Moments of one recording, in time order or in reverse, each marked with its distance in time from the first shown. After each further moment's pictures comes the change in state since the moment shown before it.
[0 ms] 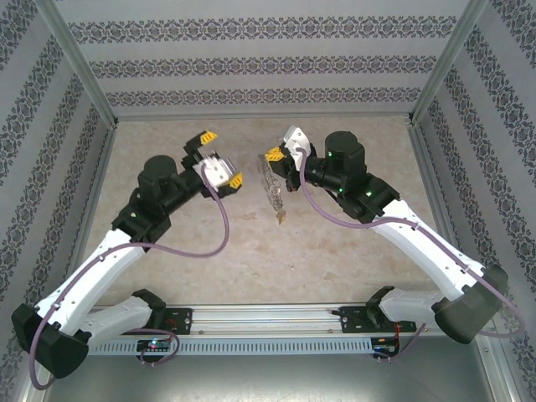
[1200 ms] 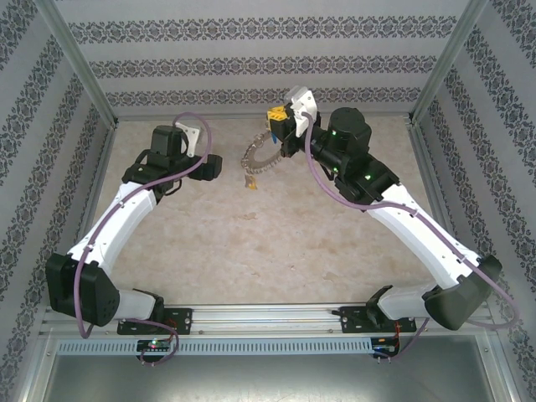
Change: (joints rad) left arm 0.216 0.320 0.167 -0.368 -0.121 -0.716; right arm 0.000 0.110 0.187 0.102 0.183 0.142
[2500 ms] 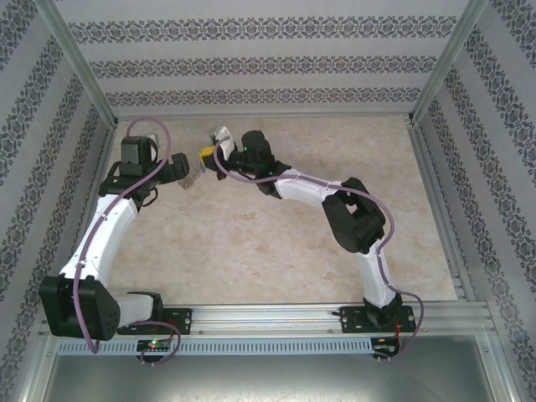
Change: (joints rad) left arm 0.210 -0.106 -0.117 -0.032 -0.055 -0.238; right arm 0.072 0.798 0.106 0.567 -0.354 0.160
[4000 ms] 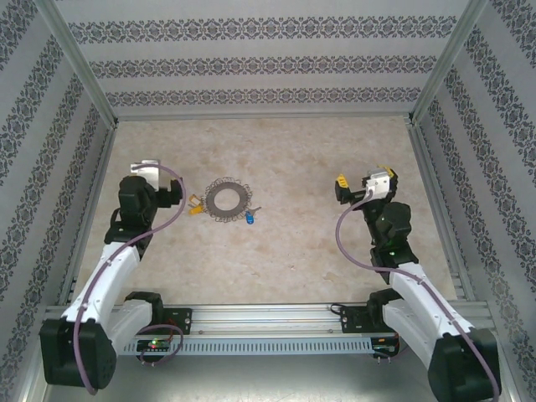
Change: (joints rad) left arm 0.001 -0.282 -0.513 0.549 -0.089 0.361; right arm -0.560 -1.306 -1.220 0.052 0.527 -0.190
